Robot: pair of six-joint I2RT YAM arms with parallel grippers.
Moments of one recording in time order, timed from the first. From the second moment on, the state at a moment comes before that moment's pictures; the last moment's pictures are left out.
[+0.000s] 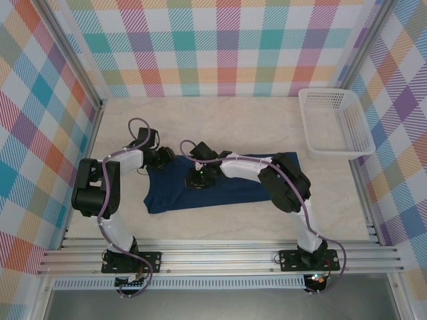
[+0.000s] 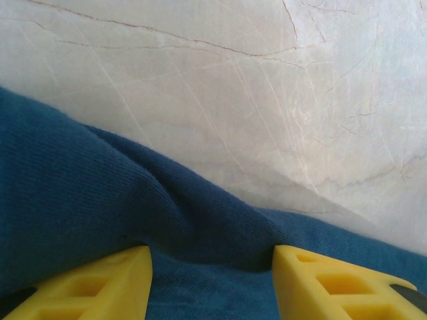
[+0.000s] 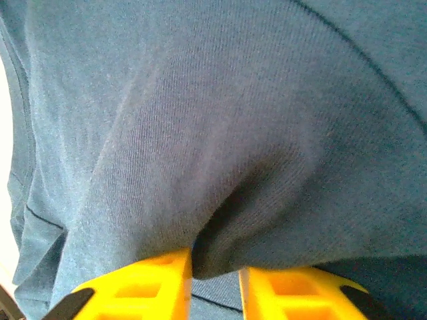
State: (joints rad) left arm -0.13 1.78 1.01 -0.26 0.22 -0.67; right arm 0.87 2.13 1.47 -0.40 -0.34 0.75
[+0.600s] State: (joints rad) left arm -0.13 1.80 1.01 -0.24 0.22 -0.65; right arm 0.88 2.13 1.47 -0.40 -0.32 0.77
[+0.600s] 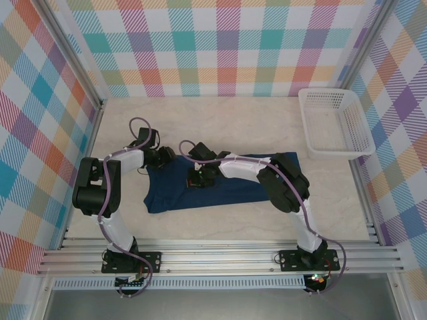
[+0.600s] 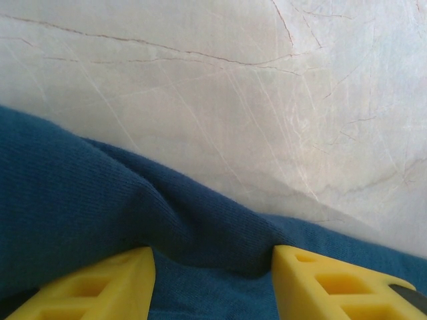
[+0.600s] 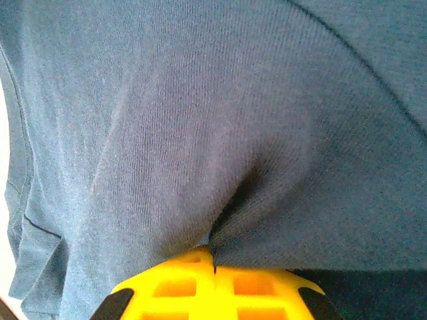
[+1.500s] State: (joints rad) left arm -0.13 1.81 1.03 -0.24 0.20 -0.62; right arm 0.87 1.95 1.38 -0.54 -0.38 0.75
